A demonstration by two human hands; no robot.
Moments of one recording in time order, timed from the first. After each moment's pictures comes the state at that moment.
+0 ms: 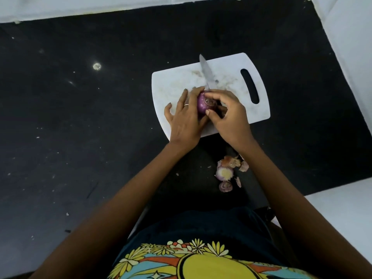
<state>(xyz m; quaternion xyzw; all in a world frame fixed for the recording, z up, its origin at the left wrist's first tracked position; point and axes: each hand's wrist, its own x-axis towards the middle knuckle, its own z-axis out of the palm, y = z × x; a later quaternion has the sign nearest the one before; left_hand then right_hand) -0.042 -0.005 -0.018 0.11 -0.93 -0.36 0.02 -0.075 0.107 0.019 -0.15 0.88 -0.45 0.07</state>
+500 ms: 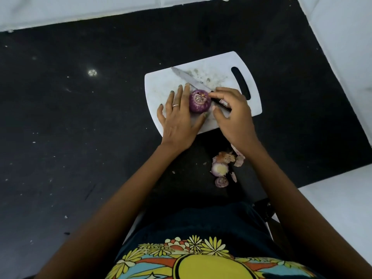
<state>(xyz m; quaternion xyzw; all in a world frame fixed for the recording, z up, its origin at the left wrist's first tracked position) -0.032 -0.007 -0.013 0.10 -0.95 -0.31 0.00 -0.065 0.127 0.030 -0.13 0.90 -0.42 0.01</state>
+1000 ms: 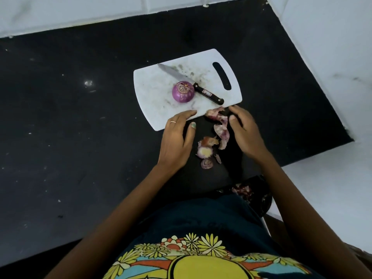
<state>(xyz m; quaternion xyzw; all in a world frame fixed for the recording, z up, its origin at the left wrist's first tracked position) 0.043 0.031 -0.006 0.04 -0.87 -0.47 0.10 -0.018 0.210 0.009 -0.03 0.90 -0.44 0.08</state>
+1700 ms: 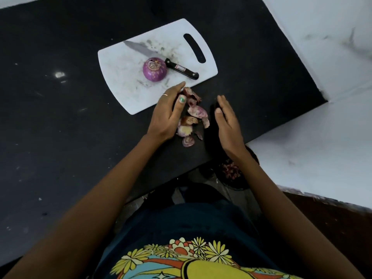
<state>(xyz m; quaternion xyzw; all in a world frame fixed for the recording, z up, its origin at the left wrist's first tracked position) 0.018 0.047 -0.024 -0.07 -0.84 -0.54 0.04 0.040 0.218 -0.003 0.08 0.84 -0.52 0.08</state>
